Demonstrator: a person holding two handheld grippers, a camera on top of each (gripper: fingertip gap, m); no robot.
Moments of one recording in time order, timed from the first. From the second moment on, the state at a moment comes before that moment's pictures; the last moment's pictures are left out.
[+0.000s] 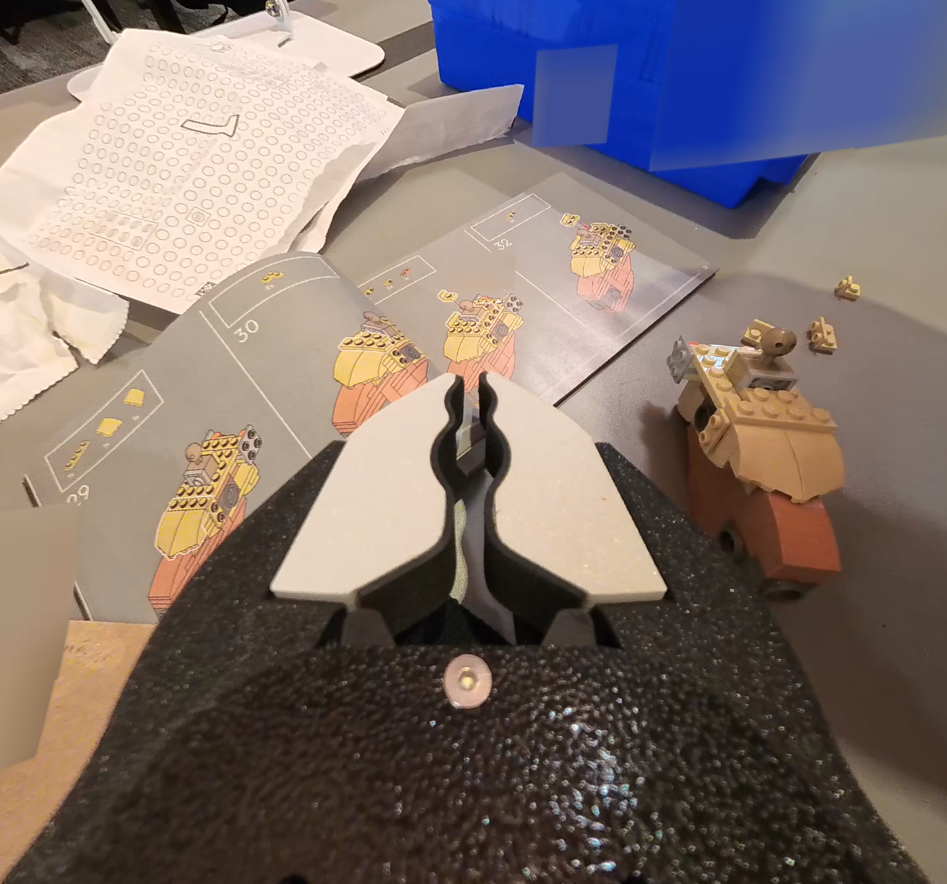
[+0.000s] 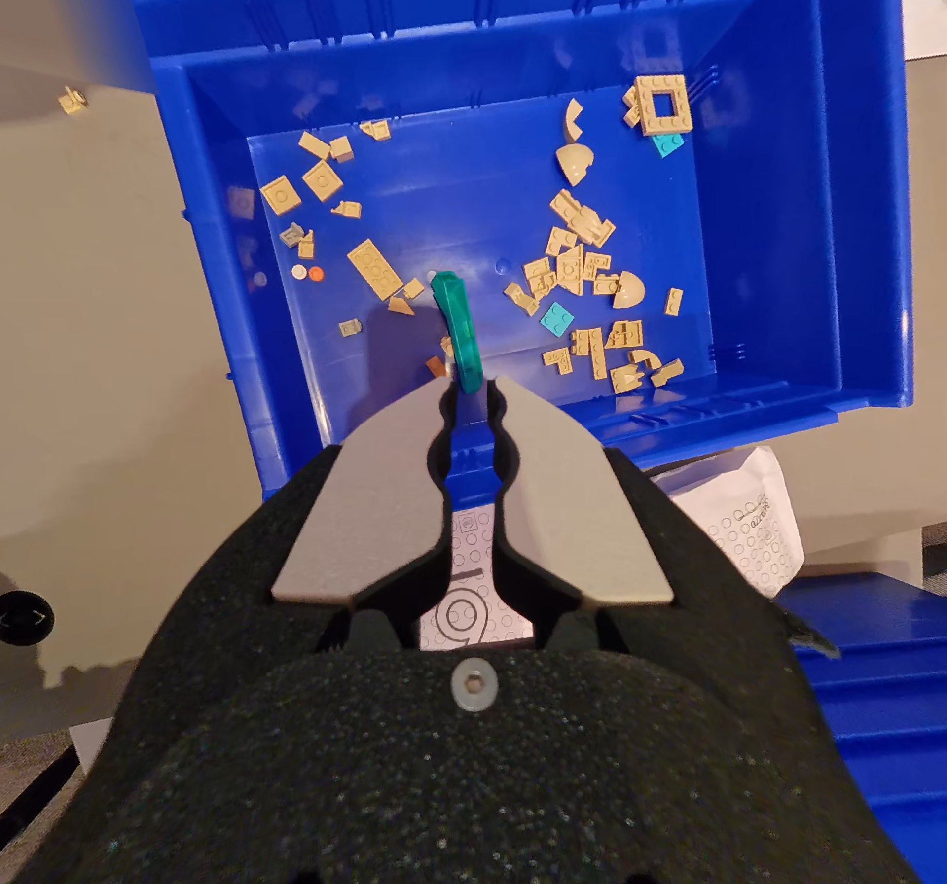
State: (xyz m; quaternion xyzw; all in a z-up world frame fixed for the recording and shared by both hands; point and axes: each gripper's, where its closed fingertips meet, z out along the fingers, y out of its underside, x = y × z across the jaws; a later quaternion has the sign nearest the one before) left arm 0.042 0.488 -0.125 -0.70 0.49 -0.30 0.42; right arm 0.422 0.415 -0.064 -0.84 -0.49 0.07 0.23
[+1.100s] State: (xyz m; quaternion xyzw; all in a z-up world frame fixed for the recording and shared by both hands) left arm 0.041 0.489 -0.124 -0.70 0.48 -0.31 0.42; right arm 0.412 0.420 -0.075 -0.83 -0.50 0.07 0.23
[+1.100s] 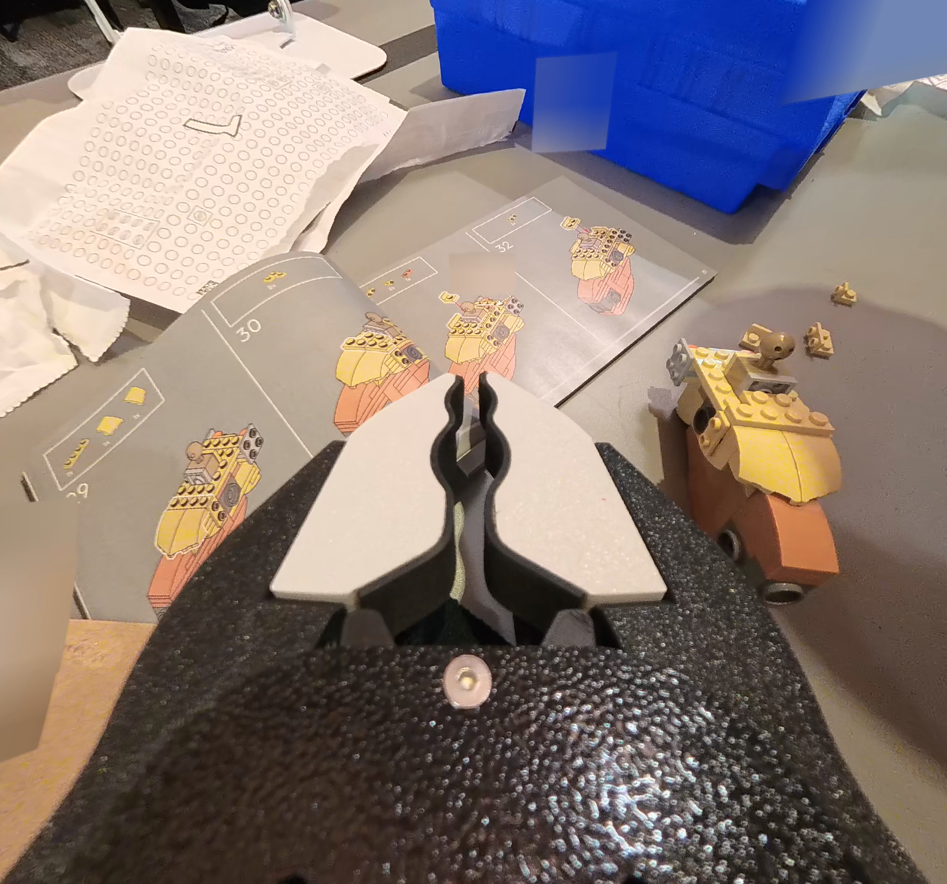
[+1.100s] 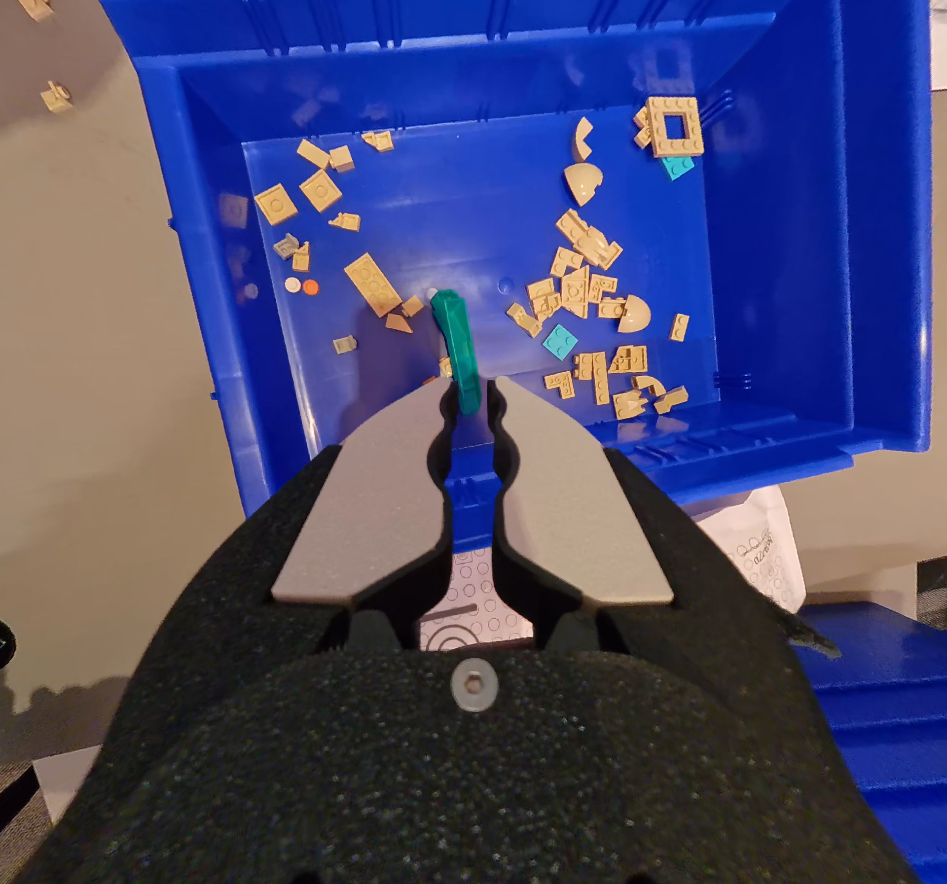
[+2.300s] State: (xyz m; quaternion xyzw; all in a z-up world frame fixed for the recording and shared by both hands) left arm 0.041 0.490 -0.124 -0.71 0.48 -0.31 0.42; right arm 0.394 0.420 -0.101 -0.82 -0.52 0.10 0.24
